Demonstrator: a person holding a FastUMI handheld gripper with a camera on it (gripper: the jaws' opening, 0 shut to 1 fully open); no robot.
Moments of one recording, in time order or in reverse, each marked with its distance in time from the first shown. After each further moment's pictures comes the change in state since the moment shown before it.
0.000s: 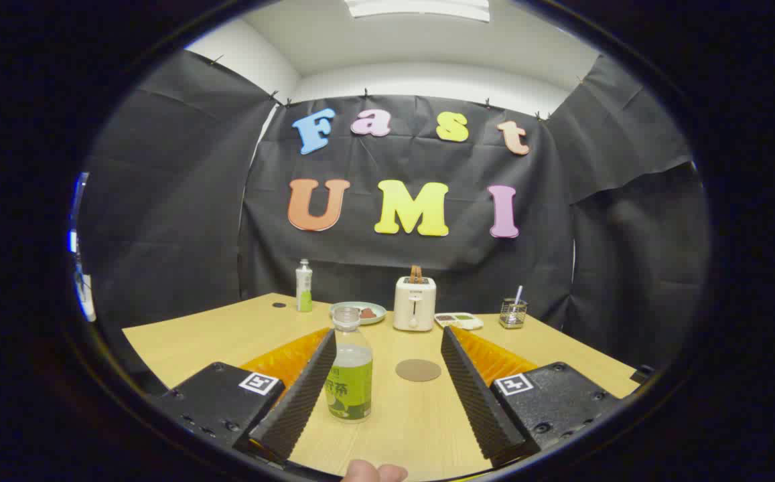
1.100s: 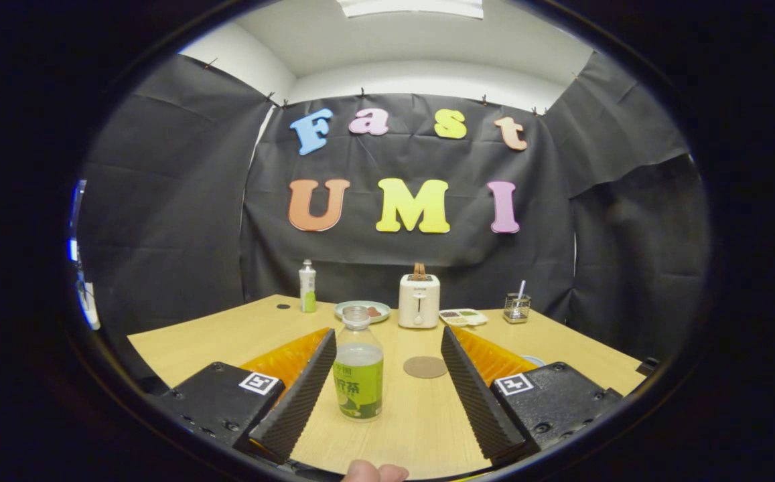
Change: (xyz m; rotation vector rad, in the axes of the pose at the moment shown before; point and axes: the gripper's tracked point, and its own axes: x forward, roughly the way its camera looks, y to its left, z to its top) arm -0.003 0.011 -0.002 0.034 0.004 0.005
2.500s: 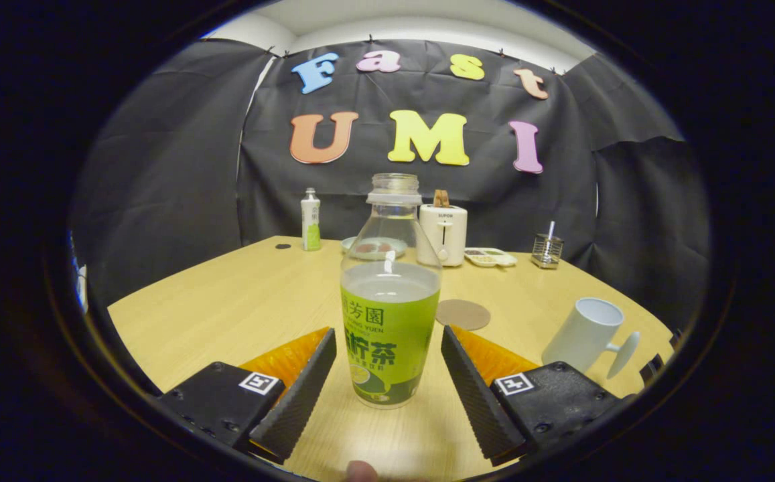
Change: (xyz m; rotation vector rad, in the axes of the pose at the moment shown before) arm 0.087 0.038 -0.104 -0.019 0.271 0.010
